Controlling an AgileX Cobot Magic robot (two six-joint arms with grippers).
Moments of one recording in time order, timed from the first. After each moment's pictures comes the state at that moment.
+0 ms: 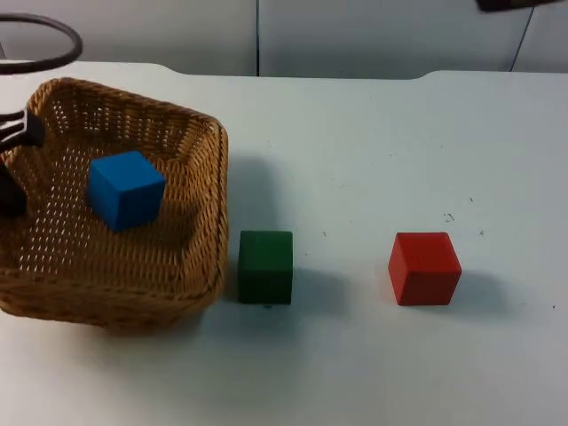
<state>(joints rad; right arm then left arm) 0.79 1.03 -0.97 -0.08 0.66 0.09 0.03 1.68 -0.80 -0.76 0.44 0.53</state>
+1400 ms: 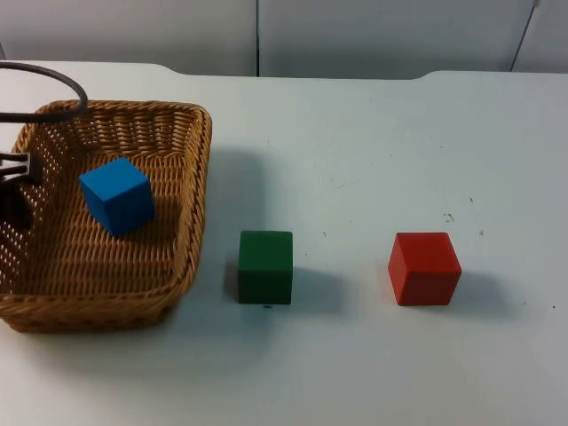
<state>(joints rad) 0.79 0.76 -0.96 -0.09 0.76 0.13 0.03 1.80 -0.80 -0.70 0.26 0.58</state>
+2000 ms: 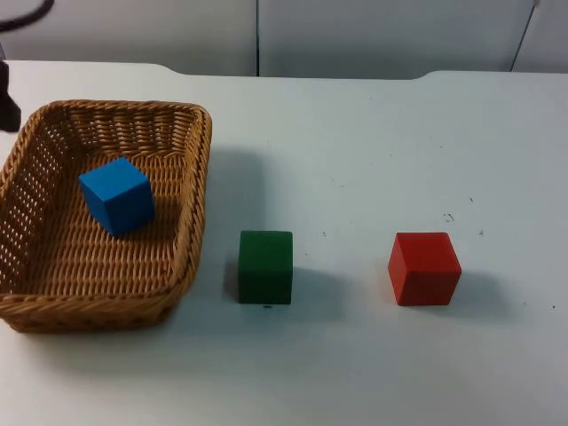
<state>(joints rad) 0.79 0.76 -0.96 -0.11 0.78 0.13 0.03 1.48 -0.80 -0.66 0.34 0.57</state>
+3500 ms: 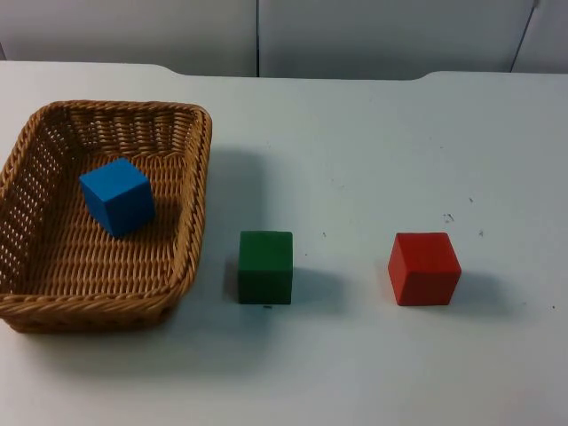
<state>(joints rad) 0.79 0.43 -0.59 -0.18 0.67 0.11 0.03 0.14 -0.57 -0.32 0.97 0.22</state>
